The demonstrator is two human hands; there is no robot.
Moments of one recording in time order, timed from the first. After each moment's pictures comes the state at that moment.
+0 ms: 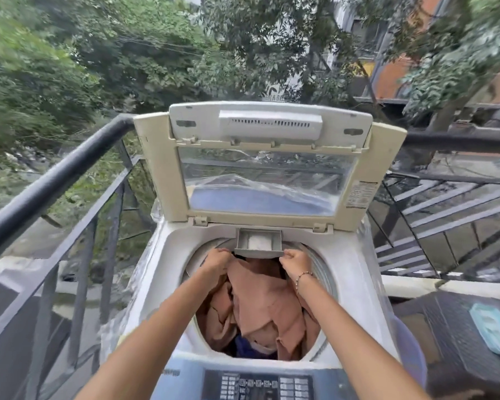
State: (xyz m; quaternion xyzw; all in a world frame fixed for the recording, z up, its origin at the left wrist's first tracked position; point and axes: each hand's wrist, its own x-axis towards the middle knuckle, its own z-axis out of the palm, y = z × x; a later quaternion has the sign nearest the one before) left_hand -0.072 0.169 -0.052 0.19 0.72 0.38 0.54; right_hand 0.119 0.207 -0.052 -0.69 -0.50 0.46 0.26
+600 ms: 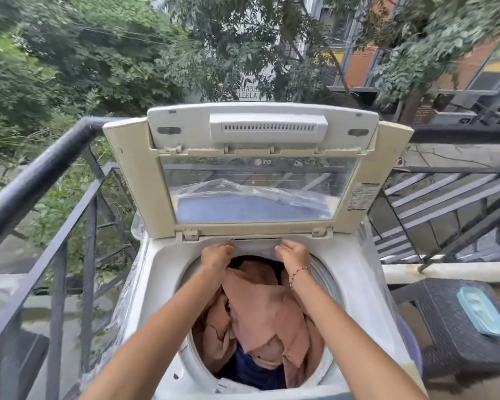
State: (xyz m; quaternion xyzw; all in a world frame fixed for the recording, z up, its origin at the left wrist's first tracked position) left_hand -0.086 0.224 -0.065 0.17 0.68 0.45 0.56; right_hand 0.093 0.247 -0.056 -0.68 -0.38 0.51 0.37
